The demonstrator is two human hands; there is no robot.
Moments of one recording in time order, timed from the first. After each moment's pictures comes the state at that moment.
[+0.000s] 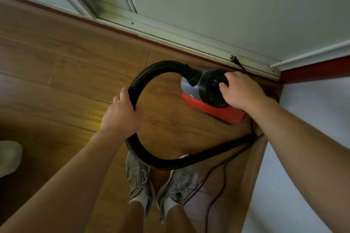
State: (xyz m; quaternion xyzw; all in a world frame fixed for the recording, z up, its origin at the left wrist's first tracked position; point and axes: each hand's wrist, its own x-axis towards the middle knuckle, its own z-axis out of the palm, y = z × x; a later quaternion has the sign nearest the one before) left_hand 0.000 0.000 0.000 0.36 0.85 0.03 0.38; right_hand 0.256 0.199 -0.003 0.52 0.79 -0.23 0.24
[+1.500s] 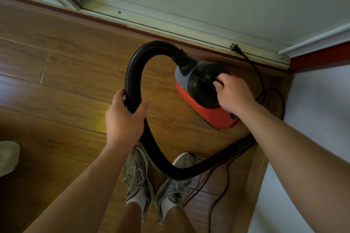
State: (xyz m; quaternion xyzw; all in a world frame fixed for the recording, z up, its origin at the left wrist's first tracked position) left_hand 0.068 0.009 -0.007 0.17 0.88 0.27 0.36; right_hand 0.282 0.178 -0.053 0.57 0.74 -0.35 0.10
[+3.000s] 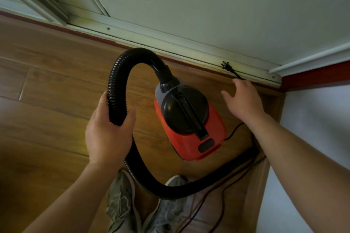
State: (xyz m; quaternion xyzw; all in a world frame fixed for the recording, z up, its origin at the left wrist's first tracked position) left_hand 0.068 0.033 -0.021 0.24 0.89 0.27 0.26; right_hand 0.323 0.230 -0.103 0.63 0.72 -0.26 0.11
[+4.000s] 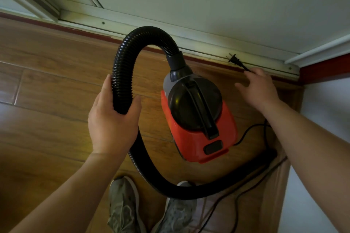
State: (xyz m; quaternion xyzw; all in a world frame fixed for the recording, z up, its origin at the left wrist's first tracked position) left_hand 0.063 0.052 -0.065 0.29 0.88 0.31 0.23; right_hand 0.342 0.256 -0.156 0.63 0.73 -0.24 0.11
